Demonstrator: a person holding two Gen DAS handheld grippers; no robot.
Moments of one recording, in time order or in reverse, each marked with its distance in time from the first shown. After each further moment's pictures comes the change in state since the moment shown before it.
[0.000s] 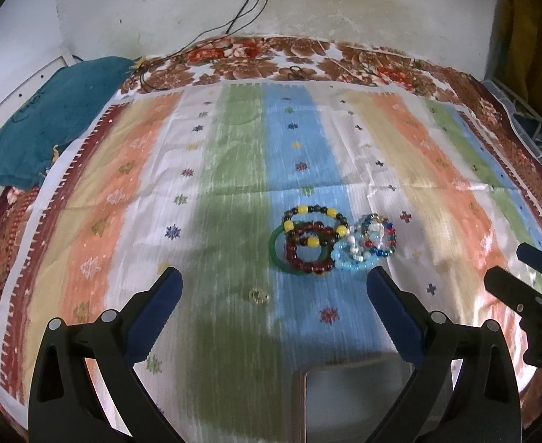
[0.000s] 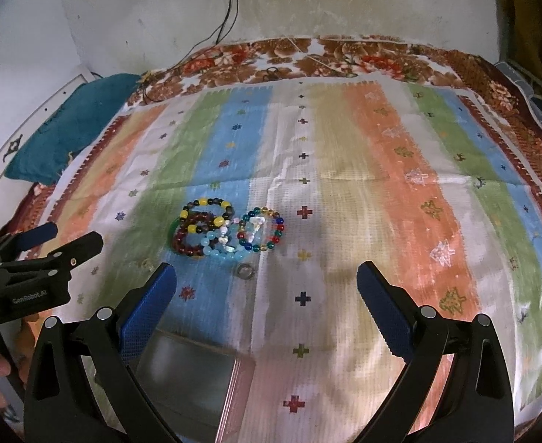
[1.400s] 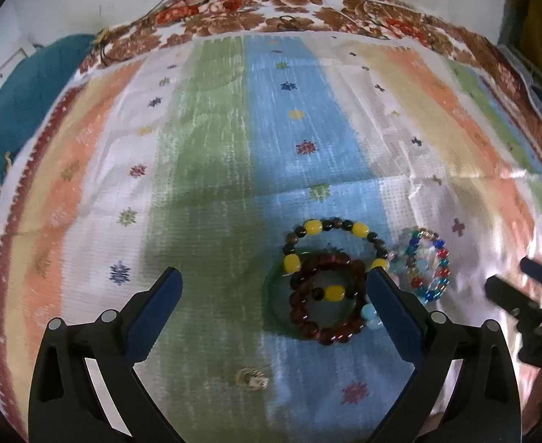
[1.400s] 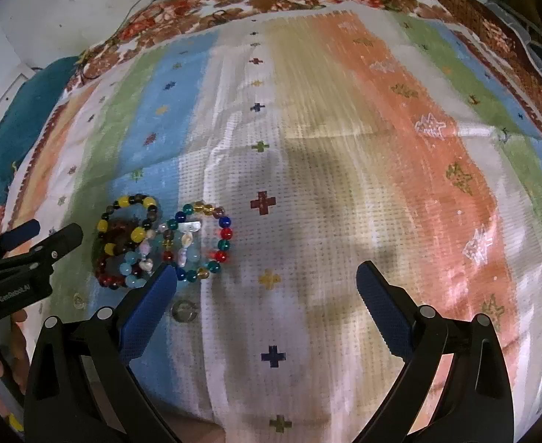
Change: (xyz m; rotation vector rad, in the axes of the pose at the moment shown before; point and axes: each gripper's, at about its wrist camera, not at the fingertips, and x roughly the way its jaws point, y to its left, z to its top) left arm 0.124 -0.003 0.043 0.044 0.168 -0.034; right arm 0.121 -0.038 0.022 0.148 0.198 -0.084
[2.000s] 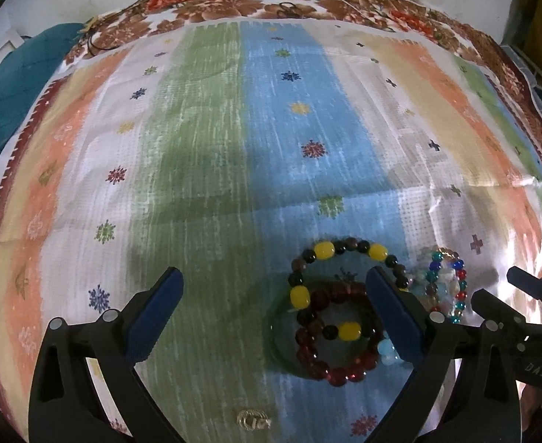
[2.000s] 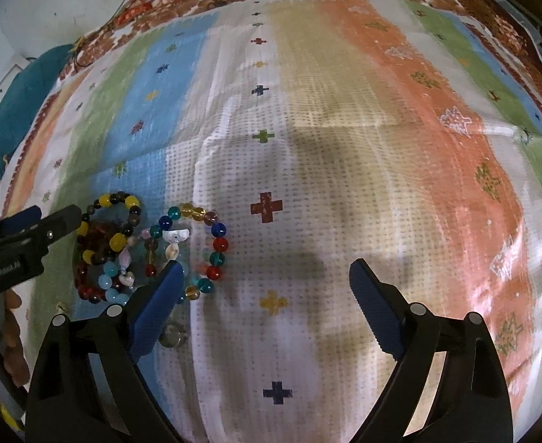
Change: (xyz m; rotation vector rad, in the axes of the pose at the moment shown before) left arm 0.034 0.008 0.018 0.008 0.040 -0.012; right arm 0.031 0.007 0.010 -0.028 0.036 -0.014
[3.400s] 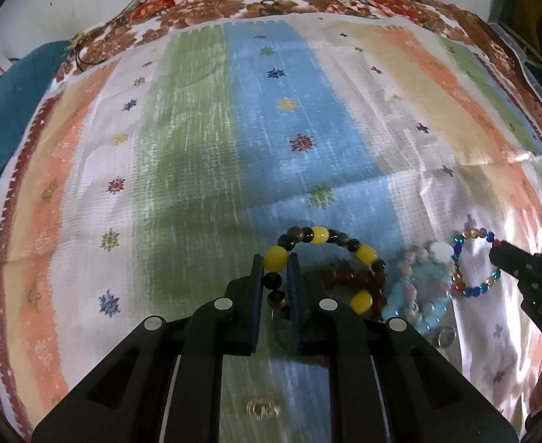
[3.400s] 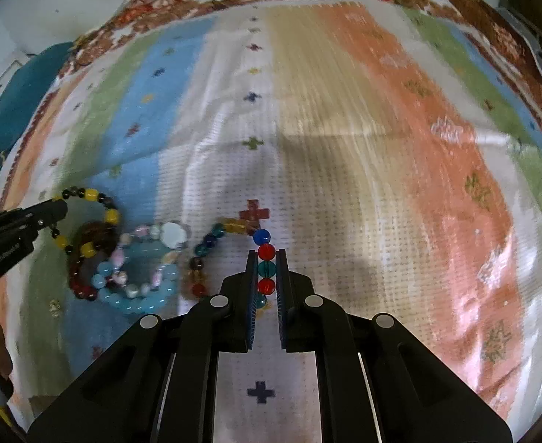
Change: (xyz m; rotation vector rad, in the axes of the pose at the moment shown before) left arm -0.010 -0.011 -0.003 0.088 0.017 0.029; right arm -0.014 -0.001 -0.002 -0.038 -0.037 -0.017
